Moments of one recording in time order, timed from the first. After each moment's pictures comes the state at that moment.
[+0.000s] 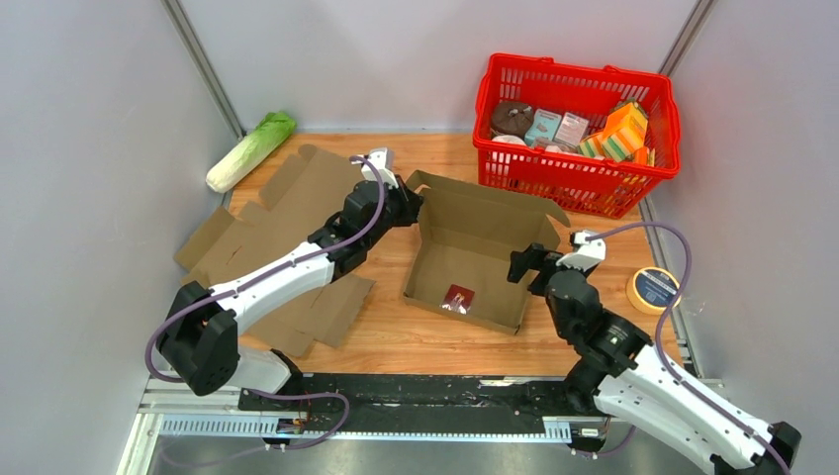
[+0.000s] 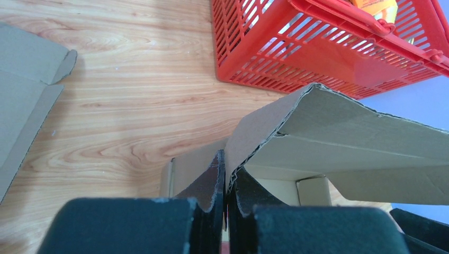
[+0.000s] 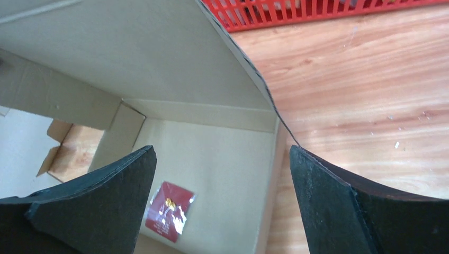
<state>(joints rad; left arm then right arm) -0.71 1.39 0.96 0.16 -0.19 -0.60 0.82 0.57 0.49 -0.26 0.73 0.60</state>
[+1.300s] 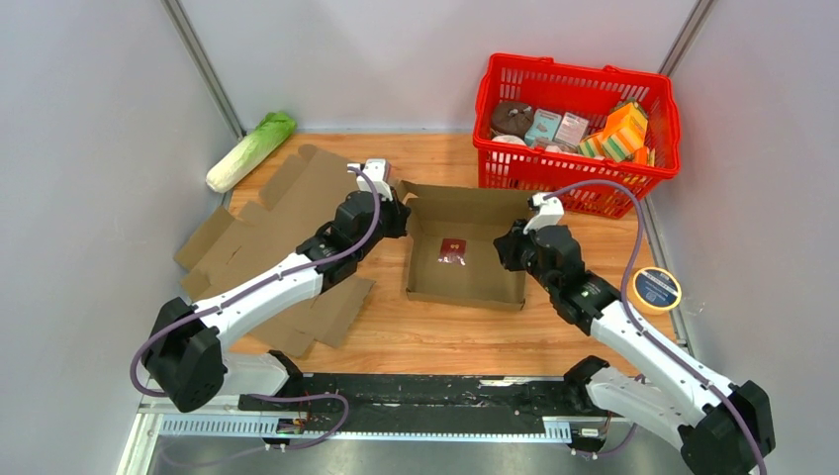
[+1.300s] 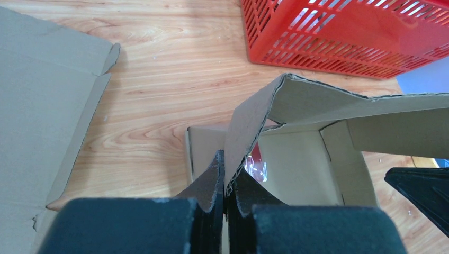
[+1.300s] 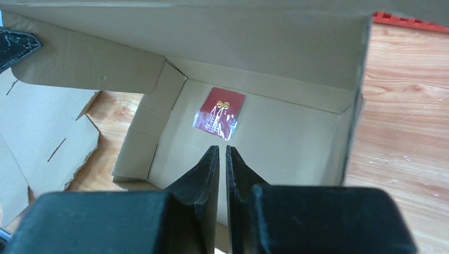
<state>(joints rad) -0.71 1.28 0.90 0.08 -0.24 -0.45 0.56 0.89 0.63 -0.11 0.14 0.43</state>
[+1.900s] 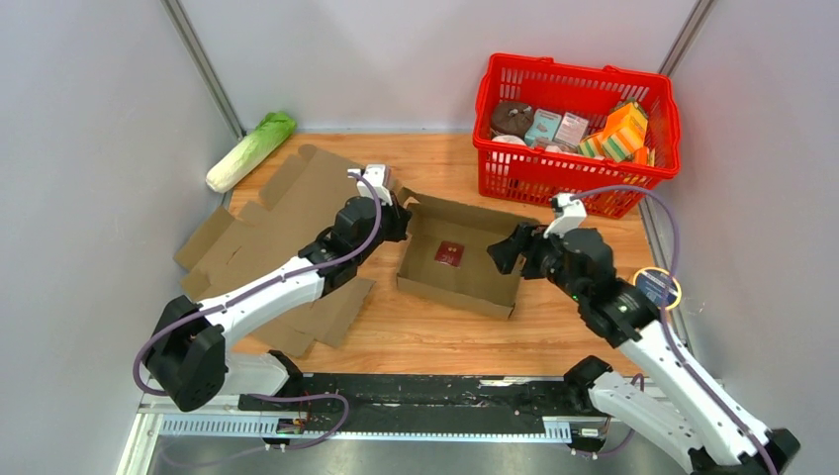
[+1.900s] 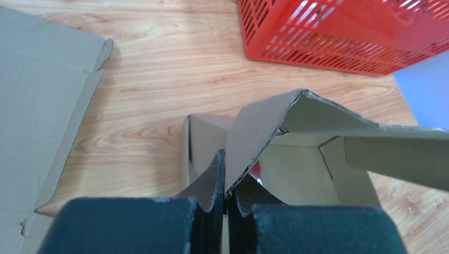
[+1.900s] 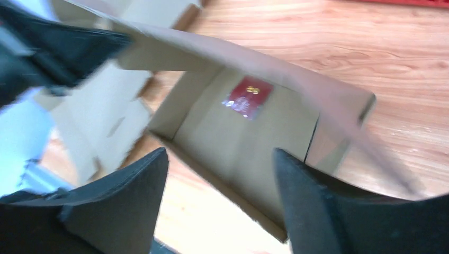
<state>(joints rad) -0.71 1.29 0.85 0.15 -0.21 -0.46 0.58 0.75 0.74 -0.38 0.08 0.51</state>
